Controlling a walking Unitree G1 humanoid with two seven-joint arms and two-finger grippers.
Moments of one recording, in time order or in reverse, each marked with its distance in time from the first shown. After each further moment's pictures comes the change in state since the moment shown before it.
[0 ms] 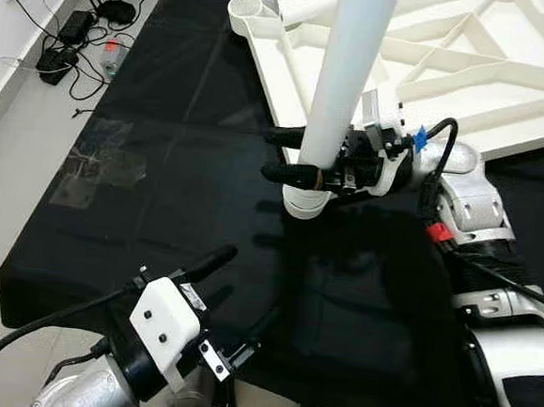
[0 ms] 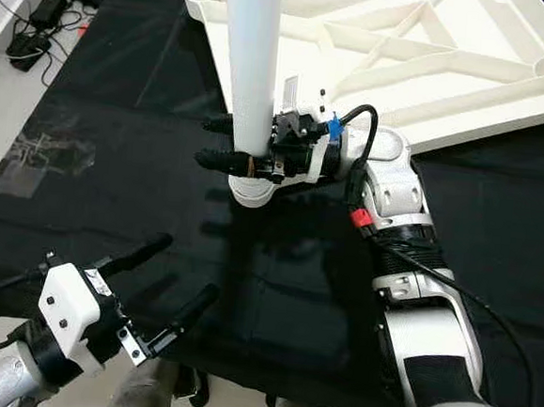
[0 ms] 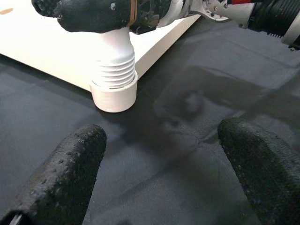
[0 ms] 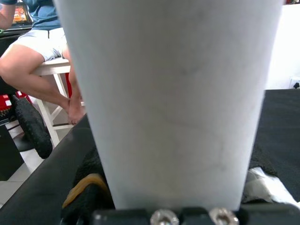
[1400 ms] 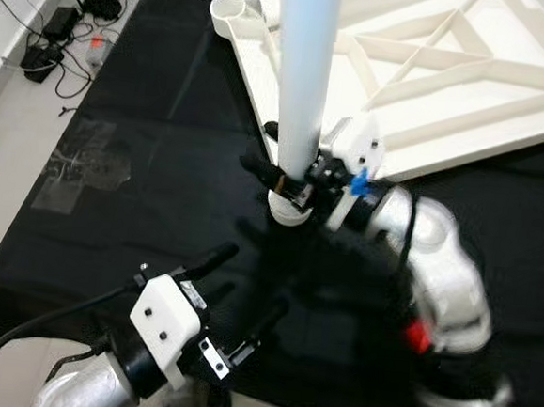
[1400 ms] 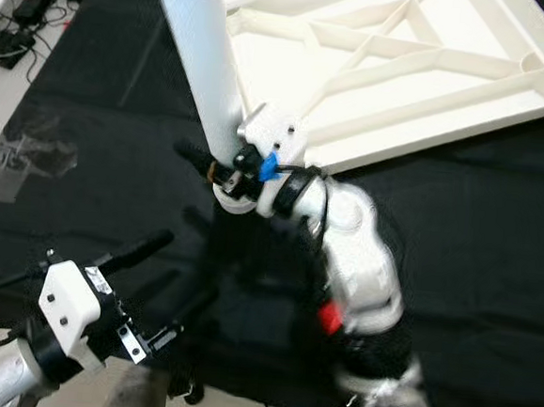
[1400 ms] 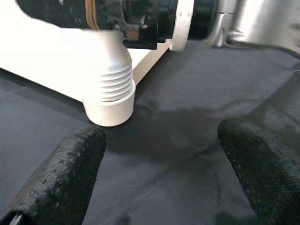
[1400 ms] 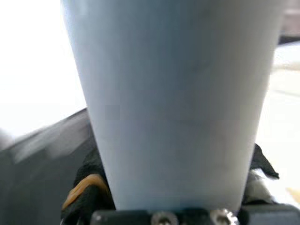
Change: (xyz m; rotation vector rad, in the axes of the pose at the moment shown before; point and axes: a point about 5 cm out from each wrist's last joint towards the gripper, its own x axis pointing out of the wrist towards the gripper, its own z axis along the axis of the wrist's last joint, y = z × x) left arm 0.002 0.002 -0.001 0.003 0.000 -0.007; right arm 0.039 0.077 -0.007 0.164 -0.010 -0.864
